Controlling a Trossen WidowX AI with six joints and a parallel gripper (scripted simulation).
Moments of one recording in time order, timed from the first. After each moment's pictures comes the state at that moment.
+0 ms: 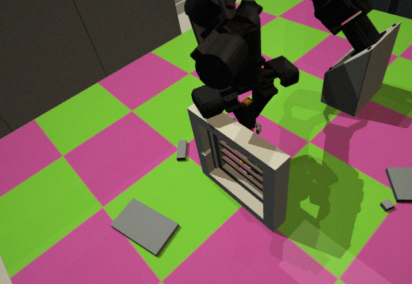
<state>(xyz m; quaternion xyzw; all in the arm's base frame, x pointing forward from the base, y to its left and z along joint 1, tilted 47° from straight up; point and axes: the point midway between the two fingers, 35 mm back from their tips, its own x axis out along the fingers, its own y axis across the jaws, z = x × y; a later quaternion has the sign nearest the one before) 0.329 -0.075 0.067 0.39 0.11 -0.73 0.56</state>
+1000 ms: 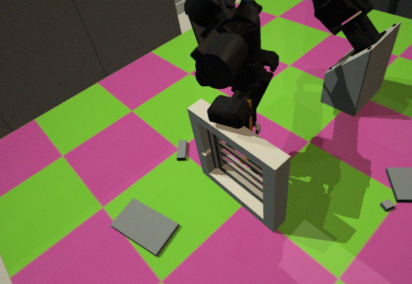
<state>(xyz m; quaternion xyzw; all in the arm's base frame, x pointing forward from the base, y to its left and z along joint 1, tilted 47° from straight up) 0.328 -0.076 0.067 0.18 0.35 -0.65 0.65</state>
